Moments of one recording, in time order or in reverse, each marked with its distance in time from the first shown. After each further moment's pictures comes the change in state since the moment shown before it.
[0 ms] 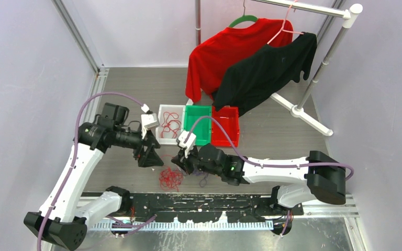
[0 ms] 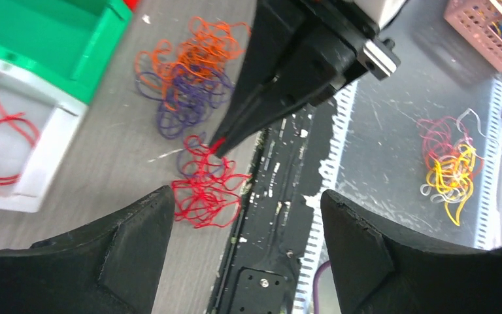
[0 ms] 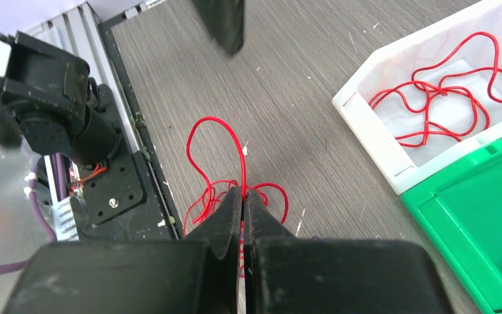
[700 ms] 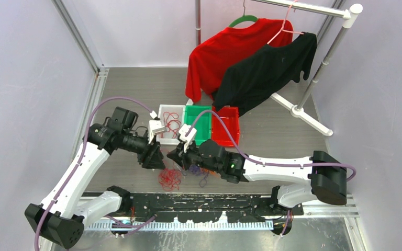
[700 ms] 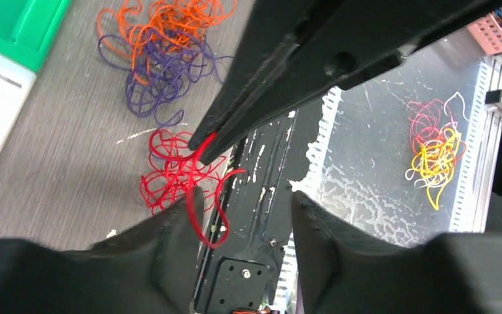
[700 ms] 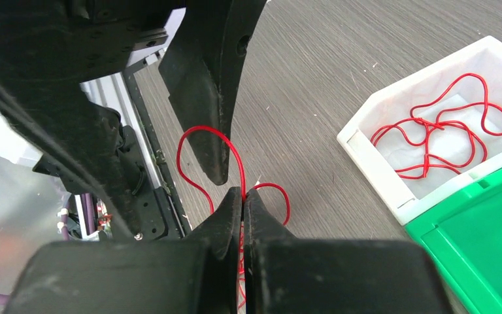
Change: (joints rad) left arm -0.105 0.015 -0.093 0.025 -0.042 -0.074; right arm -0.010 -0.014 0.064 0.014 0.009 0.051
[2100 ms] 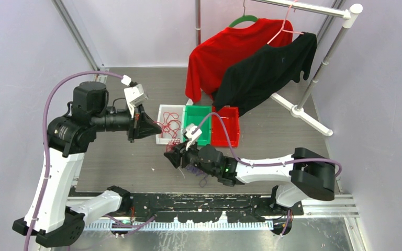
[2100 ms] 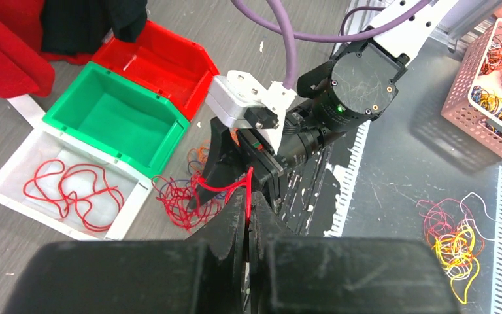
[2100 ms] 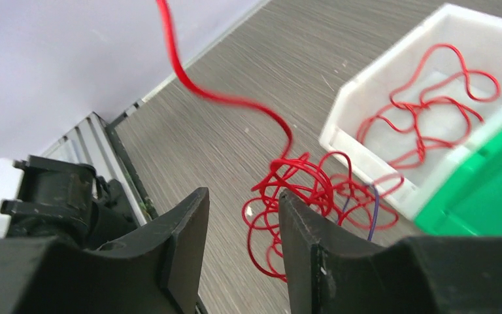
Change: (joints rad) left arm -0.009 0.037 0.534 0.037 -0.071 -0.243; right arm -0.002 0.134 -0.071 0.293 0.150 0.151
